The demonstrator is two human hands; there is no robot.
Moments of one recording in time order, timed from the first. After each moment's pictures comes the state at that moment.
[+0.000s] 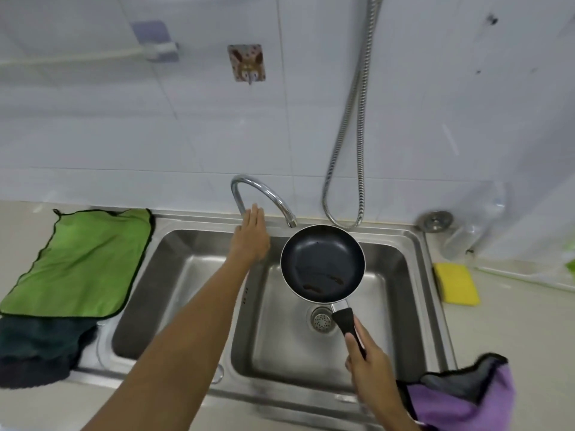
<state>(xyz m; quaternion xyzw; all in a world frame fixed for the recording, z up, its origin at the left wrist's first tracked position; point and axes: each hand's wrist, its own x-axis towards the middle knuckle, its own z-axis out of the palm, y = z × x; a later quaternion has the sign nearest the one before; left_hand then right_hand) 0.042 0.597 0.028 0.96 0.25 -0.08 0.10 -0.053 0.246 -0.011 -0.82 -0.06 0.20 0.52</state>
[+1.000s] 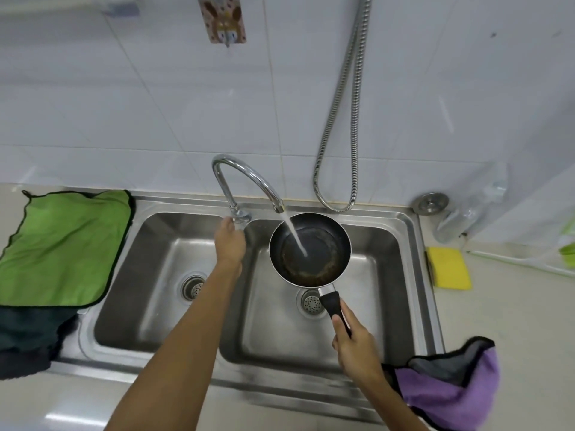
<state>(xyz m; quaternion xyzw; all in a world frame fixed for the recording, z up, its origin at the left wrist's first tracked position) 0.020 0.577 0.002 0.67 0.46 0.18 0.56 -0.034 0.254 -0.021 -0.83 -0.07 0.25 0.49</state>
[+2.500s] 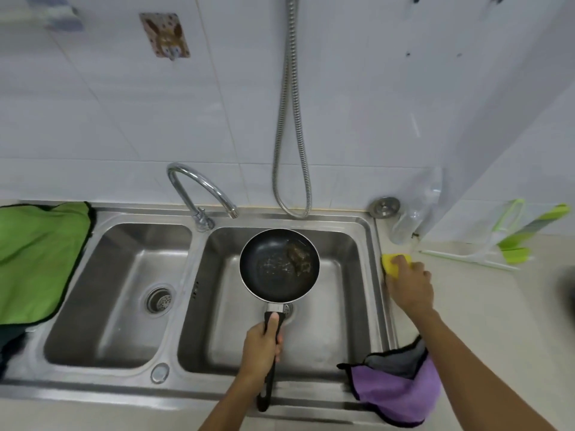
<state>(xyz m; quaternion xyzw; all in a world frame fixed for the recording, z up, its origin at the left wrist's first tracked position) -0.084 0.361 -0.032 0.60 0.43 -0.03 0.68 0.162 0.113 -0.041 -0.99 -0.05 0.09 0.11</state>
